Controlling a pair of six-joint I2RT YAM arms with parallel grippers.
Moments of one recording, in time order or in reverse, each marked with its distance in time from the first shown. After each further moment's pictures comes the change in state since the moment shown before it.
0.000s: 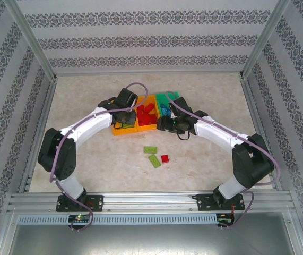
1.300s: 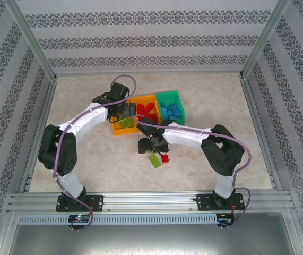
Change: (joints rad) left arm 0.096 0.015 0.013 0.053 -0.038 -0.174; right arm 0.314 0.290 0.154 -0.211 0.114 0.118
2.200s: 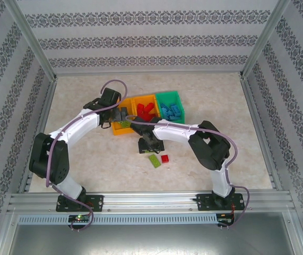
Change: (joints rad) left arm 0.051 -0.127 -0.154 0.000 -0.023 -0.026; right arm 0.013 0.160 0.183 -0.166 0.069 -0.017
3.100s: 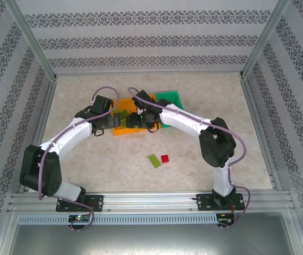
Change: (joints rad) left arm 0.035 -0.153 -0.164 0.000 -0.022 -0.008; right arm -0.123 -0.031 0.233 0.198 -0.234 -0.085
